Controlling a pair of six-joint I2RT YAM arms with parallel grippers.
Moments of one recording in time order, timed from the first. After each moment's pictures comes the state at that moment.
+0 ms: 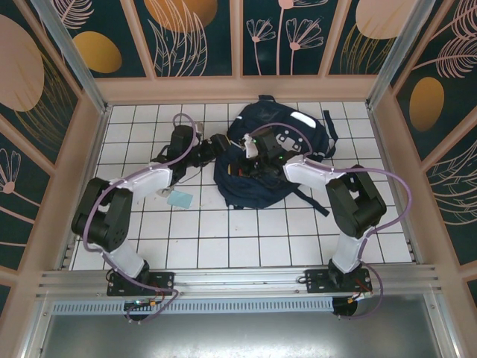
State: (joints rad) left arm -0.42 1.71 0.98 0.20 0.37 -0.98; right arm 0.62 1.80 1.15 -0.11 -0.56 0.60
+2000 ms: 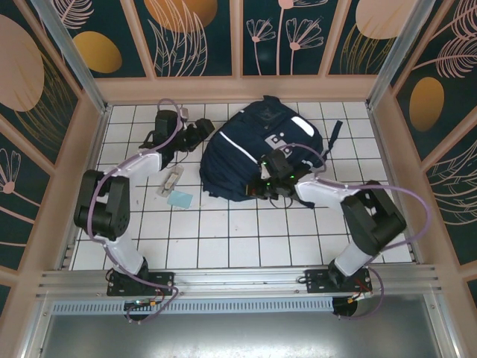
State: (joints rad) left arm -0.26 1.74 1.14 0.11 0.46 -0.89; right arm 0.66 1.64 0.89 -0.16 -0.36 0.74
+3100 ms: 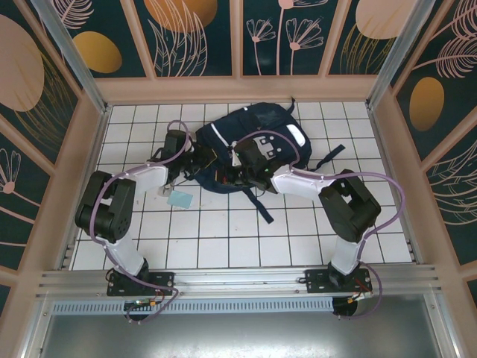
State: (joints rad) left arm -0.33 1.76 0.97 0.12 0.48 -0.98; right arm 0.79 1.80 1.14 -0.03 -0.33 0.75
